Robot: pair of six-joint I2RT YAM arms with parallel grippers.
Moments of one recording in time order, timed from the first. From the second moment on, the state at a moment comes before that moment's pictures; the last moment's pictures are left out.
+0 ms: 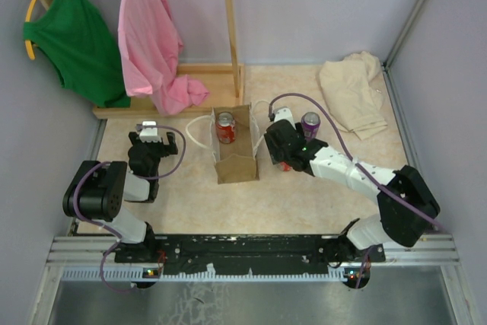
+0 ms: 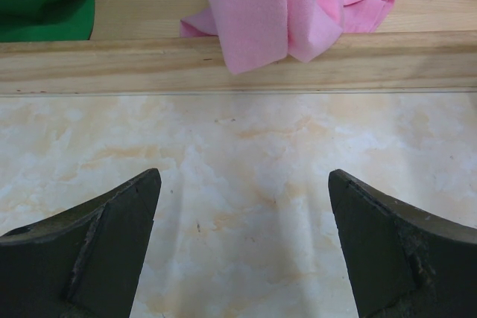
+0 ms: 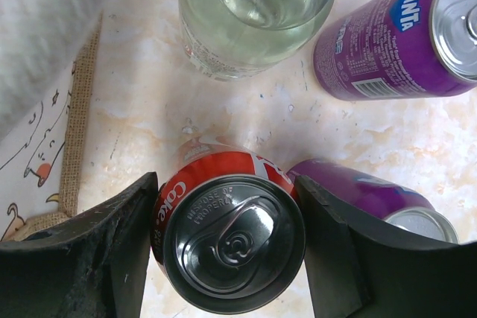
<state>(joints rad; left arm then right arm) -0.06 1.58 0.23 1.26 -0.07 0.04 0.75 1.40 0.90 -0.36 0.47 0.23</state>
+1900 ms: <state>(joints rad) -0.06 1.58 0.23 1.26 -0.07 0.04 0.93 1.76 1.51 -0.35 0.39 0.05</state>
